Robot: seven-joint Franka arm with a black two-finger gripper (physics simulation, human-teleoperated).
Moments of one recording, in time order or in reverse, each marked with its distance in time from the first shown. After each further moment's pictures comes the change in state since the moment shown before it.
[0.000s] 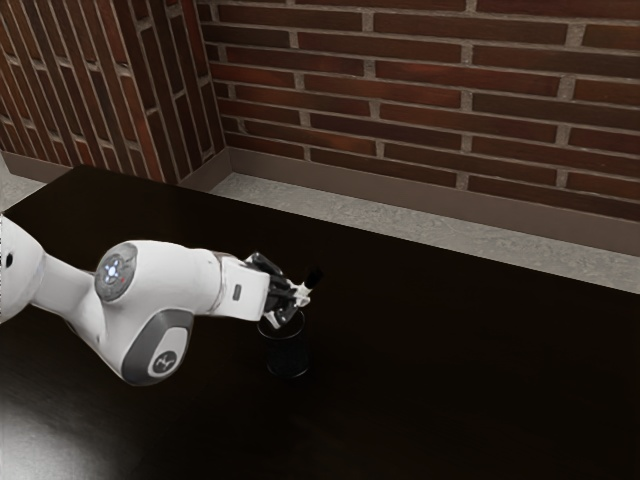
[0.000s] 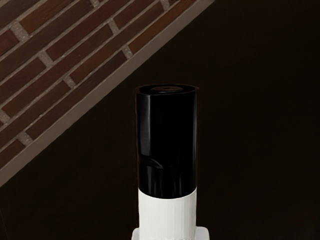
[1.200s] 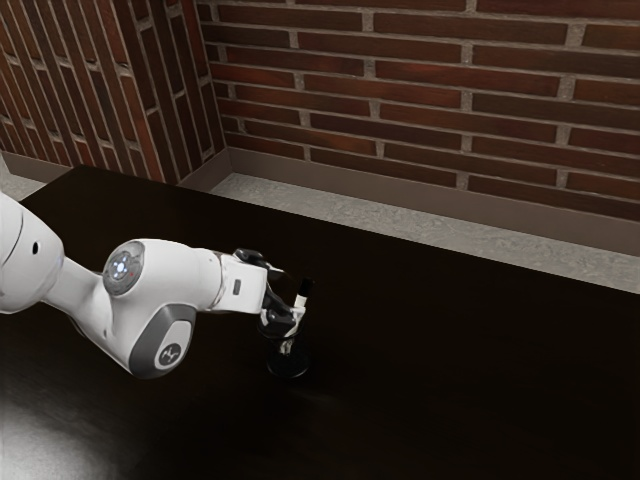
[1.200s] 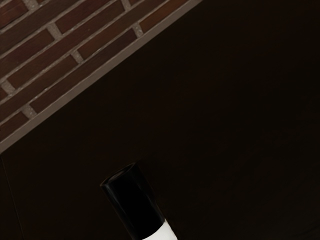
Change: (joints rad) arm 0.014 0.107 0.055 0.048 0.027 0.019 -0.025
